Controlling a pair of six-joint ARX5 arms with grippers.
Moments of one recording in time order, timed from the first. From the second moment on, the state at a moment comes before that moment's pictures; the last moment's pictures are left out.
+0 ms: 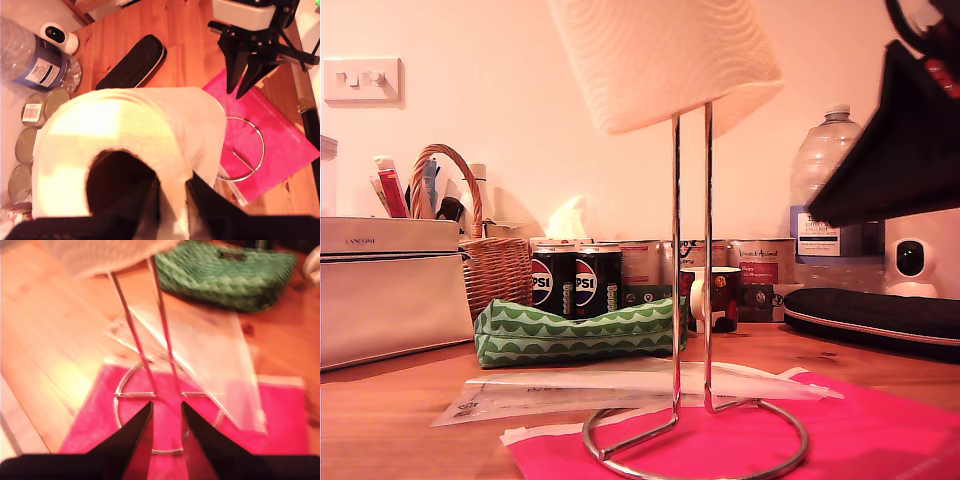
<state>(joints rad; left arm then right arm) -0.90 1.43 1.98 -1.35 0.09 0.79 0.67 0.72 0.42 -0.26 -0.13 0.03</state>
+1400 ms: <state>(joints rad) -0.98 1.48 1.99 -1.34 0.00 0.69 0.65 0.63 0.51 -0.06 0.11 -0.02</state>
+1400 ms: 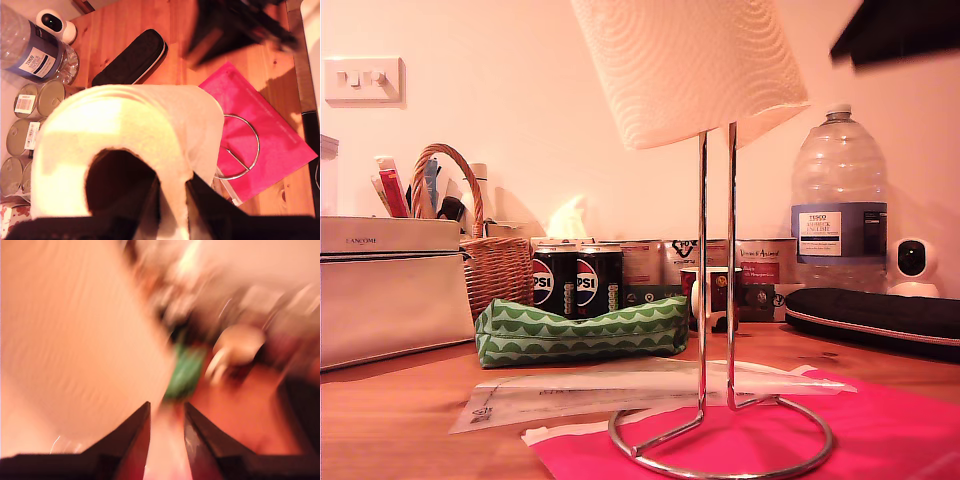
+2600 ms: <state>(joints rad) -1.01 1.48 1.99 -1.27 -0.01 0.76 0.69 0.98 0.51 0.17 -0.02 -0.04</state>
